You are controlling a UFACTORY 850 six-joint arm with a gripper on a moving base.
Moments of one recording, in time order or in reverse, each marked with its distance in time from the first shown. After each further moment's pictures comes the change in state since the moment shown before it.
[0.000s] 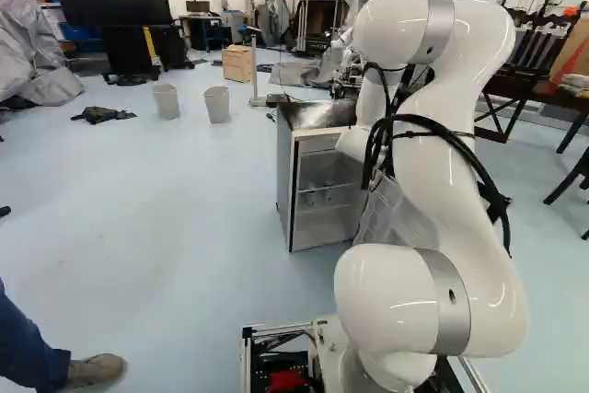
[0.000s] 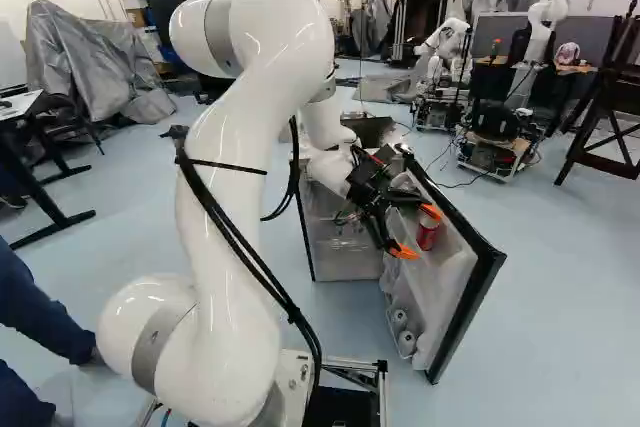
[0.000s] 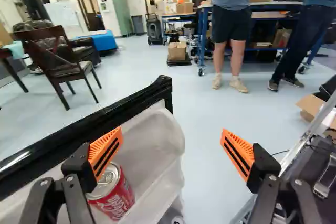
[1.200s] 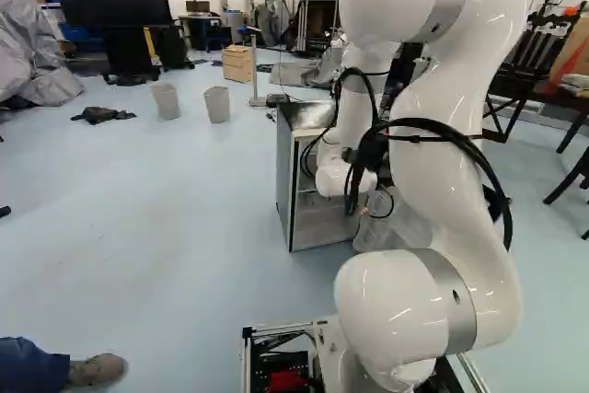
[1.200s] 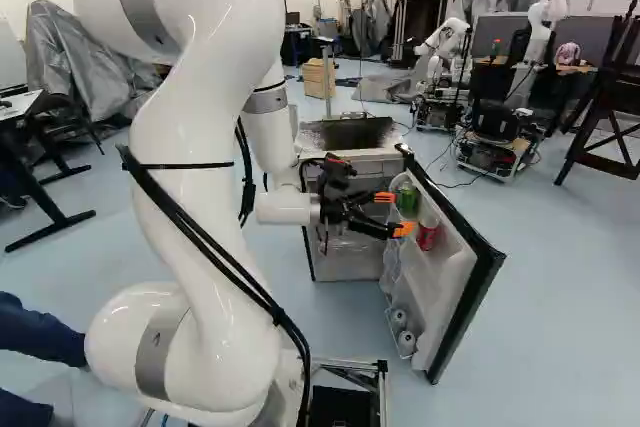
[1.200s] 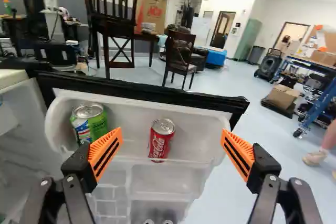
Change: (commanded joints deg) arm 11.1 9.5 24.4 -36.0 0.0 0.0
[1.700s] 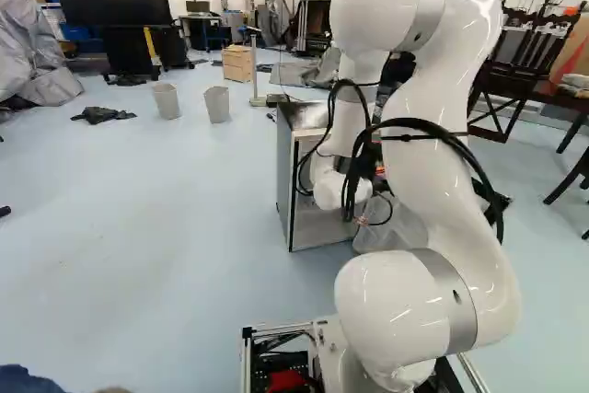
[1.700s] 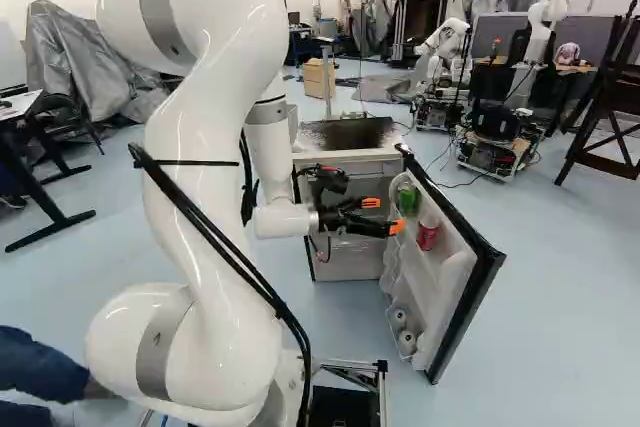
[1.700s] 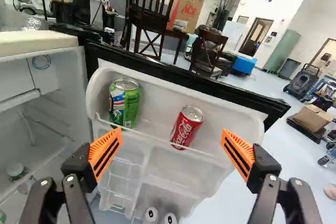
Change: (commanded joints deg) arm 0.7 -5.2 -0.3 -6.8 0.0 0.0
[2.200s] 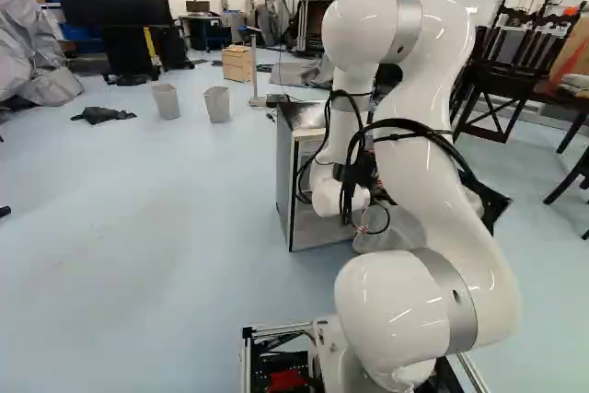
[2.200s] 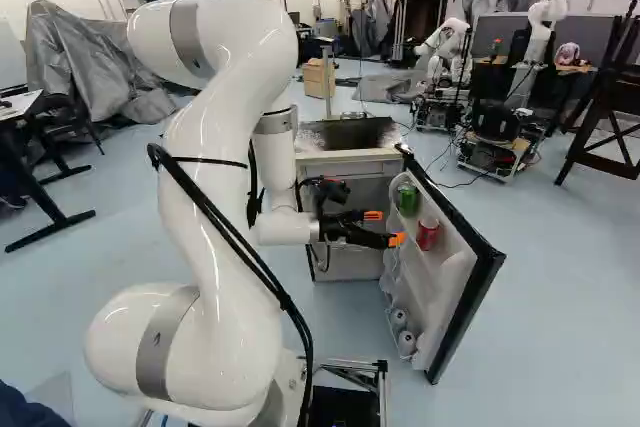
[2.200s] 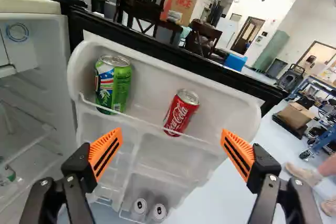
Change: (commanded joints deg) arm 0.1 -5.9 -2.1 4.2 0.0 0.0
